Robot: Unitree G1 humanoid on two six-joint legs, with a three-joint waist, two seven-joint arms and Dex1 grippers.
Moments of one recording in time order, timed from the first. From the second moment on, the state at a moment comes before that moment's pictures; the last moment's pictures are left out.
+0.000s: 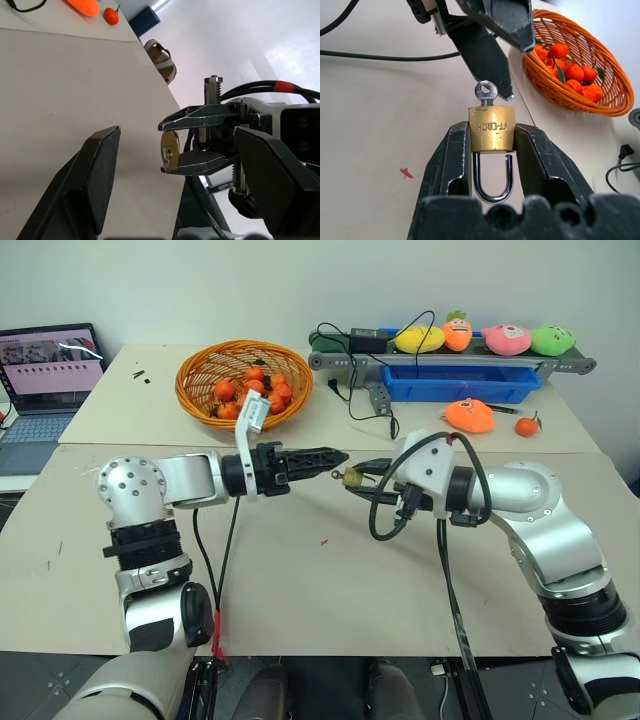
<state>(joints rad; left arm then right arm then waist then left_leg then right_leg) -0.88 0.28 0.42 0.08 -1.15 1.61 -0.29 -0.62 -0.69 0.19 -0.44 0.20 0.53 0.87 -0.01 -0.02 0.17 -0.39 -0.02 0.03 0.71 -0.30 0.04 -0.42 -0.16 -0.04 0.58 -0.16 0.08</state>
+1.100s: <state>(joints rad) -0.89 0.27 0.36 0.13 -1.13 1.61 -0.31 -0.63 -0.68 0.19 -0.44 0.20 0.53 0.87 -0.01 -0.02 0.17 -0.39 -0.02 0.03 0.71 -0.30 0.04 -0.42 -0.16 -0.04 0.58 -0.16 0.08</state>
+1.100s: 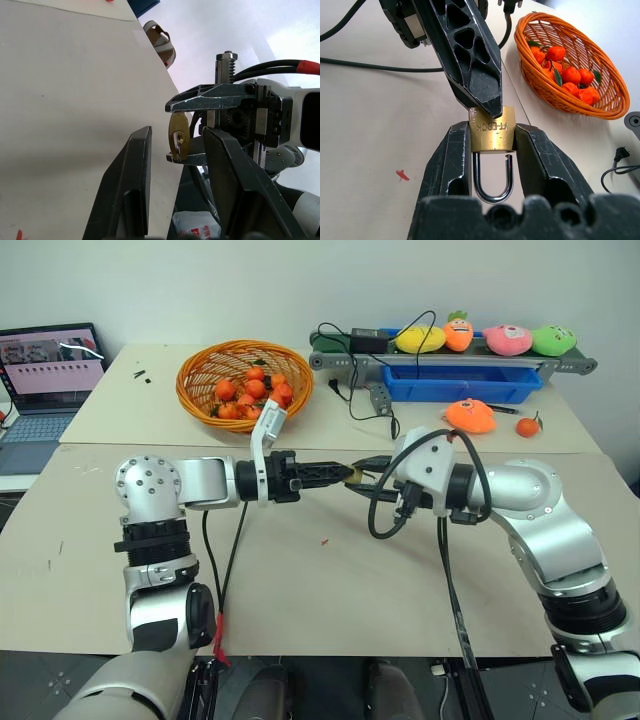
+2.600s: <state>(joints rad) -0.92 0.28 0.33 0.13 -1.08 1.59 -0.39 -0.64 -0.68 0.20 -0.45 0.19 0.53 0.87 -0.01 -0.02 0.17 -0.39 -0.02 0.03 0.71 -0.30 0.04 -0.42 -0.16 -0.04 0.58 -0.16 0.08</state>
